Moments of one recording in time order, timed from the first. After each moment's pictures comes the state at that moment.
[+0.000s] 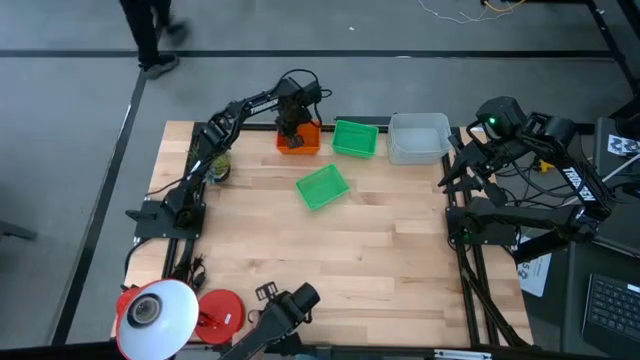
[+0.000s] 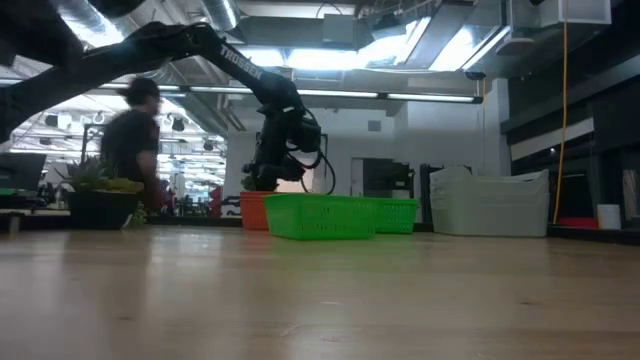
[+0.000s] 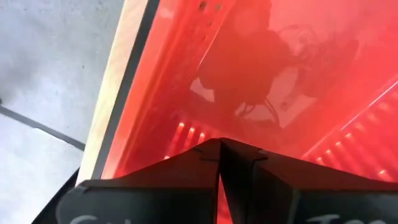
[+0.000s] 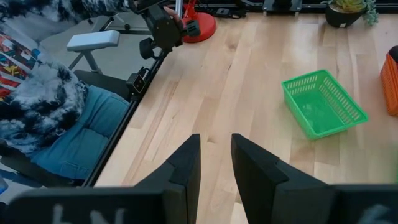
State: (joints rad) left arm 0.75 2.39 2.12 -1.32 -0.19 0.24; right arm -0.67 0.91 1.43 -1.49 -0.86 -0.64
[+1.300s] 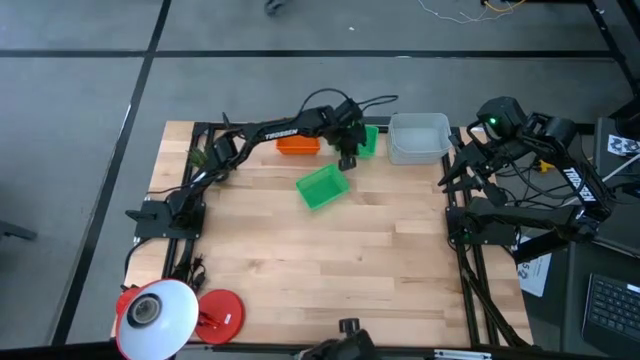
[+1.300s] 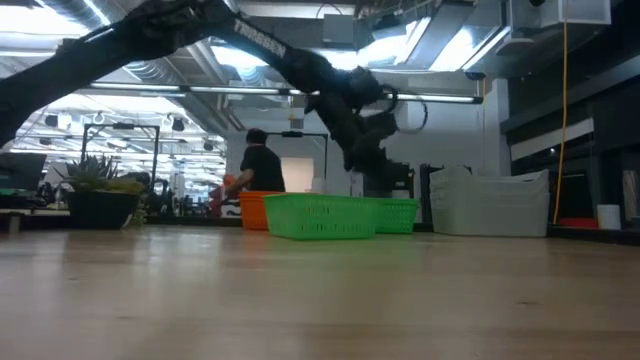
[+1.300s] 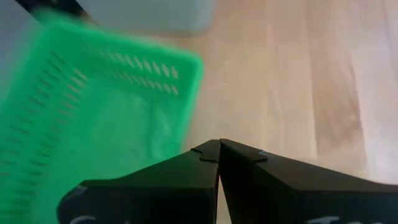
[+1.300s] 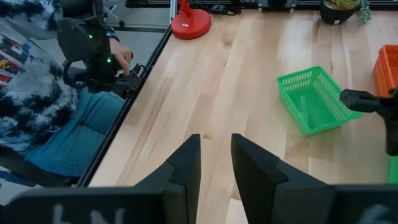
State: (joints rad) left arm 0.47 2.38 2.10 -0.59 0.25 0.29; right arm -0.67 0.91 1.43 -1.49 -0.83 -0.64
